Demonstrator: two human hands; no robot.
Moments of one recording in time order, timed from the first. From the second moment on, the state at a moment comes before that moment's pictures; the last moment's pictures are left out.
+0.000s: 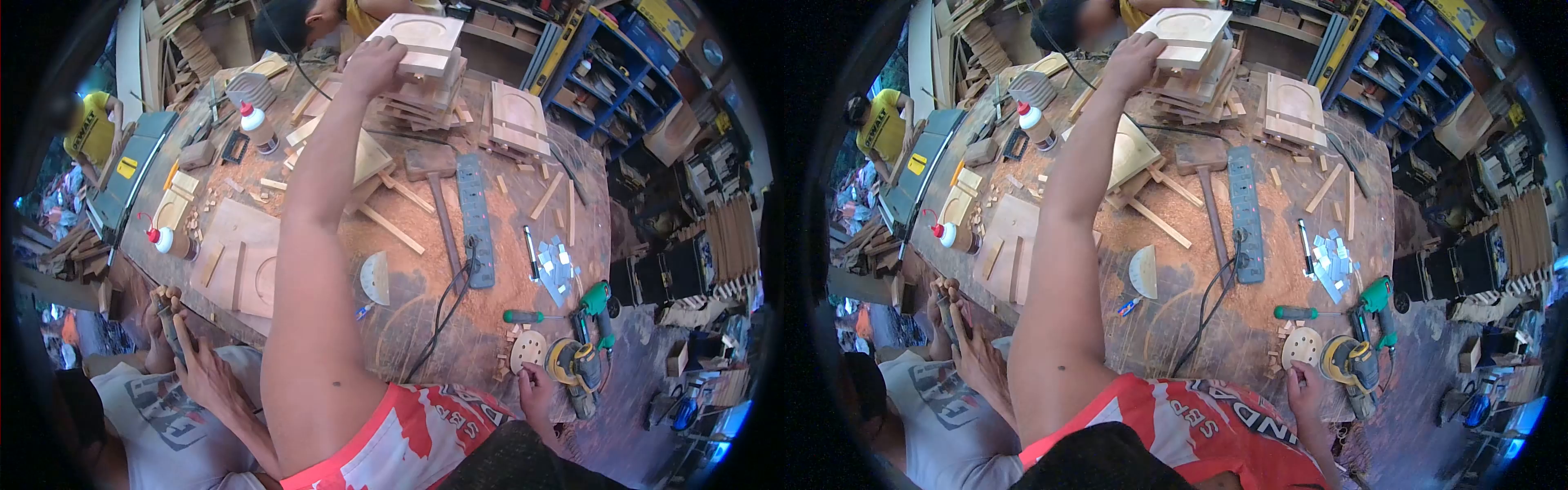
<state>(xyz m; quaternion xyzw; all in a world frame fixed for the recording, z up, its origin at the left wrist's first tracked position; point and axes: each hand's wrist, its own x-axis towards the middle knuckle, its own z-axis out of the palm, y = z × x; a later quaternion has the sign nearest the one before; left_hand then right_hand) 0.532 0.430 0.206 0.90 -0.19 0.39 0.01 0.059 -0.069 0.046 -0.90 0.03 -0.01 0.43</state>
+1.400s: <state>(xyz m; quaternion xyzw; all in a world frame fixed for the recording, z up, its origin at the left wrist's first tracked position) 0.099 0.092 0.143 0.38 0.00 -0.01 0.93 0.083 -0.085 0.187 -0.70 -0.31 -0.05 0.64</state>
